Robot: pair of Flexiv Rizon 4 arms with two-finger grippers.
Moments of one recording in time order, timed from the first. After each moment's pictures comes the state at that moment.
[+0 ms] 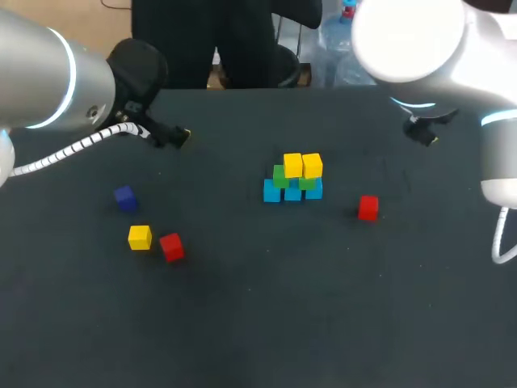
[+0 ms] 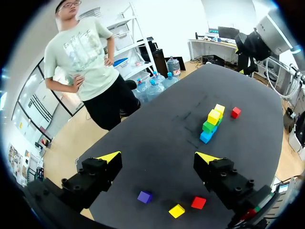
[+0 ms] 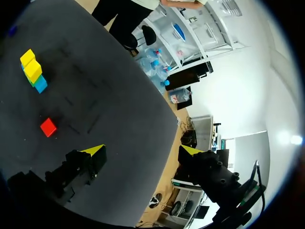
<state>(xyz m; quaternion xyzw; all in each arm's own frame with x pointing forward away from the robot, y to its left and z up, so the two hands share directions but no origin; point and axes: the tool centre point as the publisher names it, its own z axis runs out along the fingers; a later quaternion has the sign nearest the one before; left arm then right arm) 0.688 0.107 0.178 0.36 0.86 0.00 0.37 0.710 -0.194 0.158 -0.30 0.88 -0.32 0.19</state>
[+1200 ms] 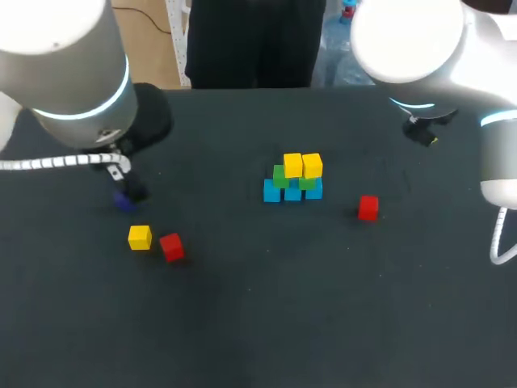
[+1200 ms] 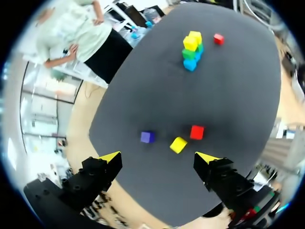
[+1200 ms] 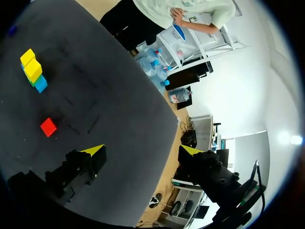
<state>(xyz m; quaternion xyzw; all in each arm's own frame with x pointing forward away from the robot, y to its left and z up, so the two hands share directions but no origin) 0.594 0.159 0.162 0.45 0.87 0.14 0.15 0.709 -0.194 0.158 -0.30 0.88 -0.32 0.19</state>
